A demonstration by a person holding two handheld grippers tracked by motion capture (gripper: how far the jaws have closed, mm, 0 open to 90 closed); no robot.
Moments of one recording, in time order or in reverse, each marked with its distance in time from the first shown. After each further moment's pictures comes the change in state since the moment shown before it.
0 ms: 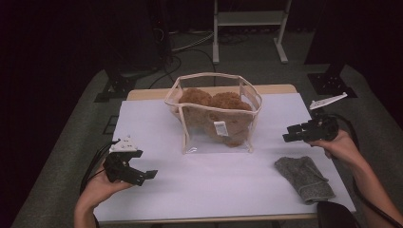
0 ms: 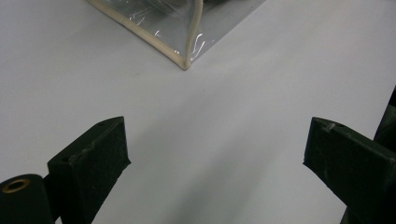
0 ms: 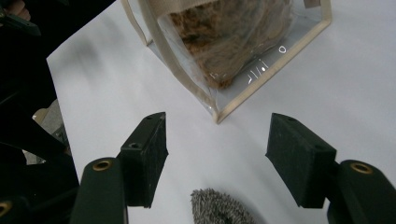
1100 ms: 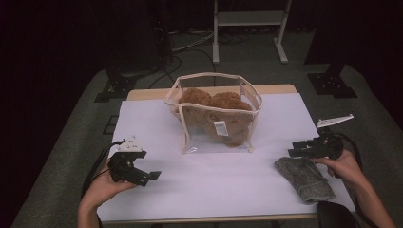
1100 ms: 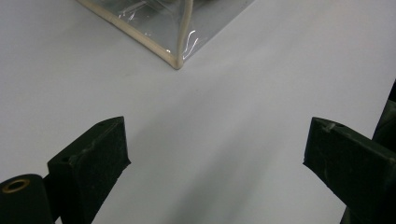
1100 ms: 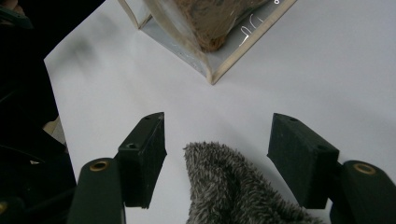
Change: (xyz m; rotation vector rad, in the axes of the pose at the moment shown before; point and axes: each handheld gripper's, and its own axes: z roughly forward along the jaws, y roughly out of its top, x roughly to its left) left arm -0.004 0.004 0.008 0.021 -0.013 0.018; right arm -0.011 -0.062 0.007 -0.043 0.013 0.089
